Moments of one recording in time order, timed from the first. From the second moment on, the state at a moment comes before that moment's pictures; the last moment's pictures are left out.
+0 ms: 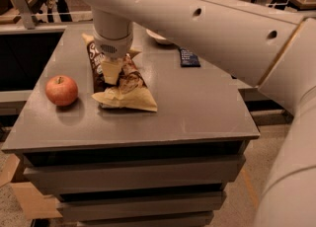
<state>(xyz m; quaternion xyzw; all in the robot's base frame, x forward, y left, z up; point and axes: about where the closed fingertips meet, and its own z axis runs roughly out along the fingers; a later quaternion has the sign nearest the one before) 0.609 0.105 0.893 -0.63 0.75 -0.05 0.19</state>
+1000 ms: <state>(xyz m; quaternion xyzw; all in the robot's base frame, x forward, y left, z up) 0.605 0.096 0.899 -0.62 0.76 -0.05 0.20</state>
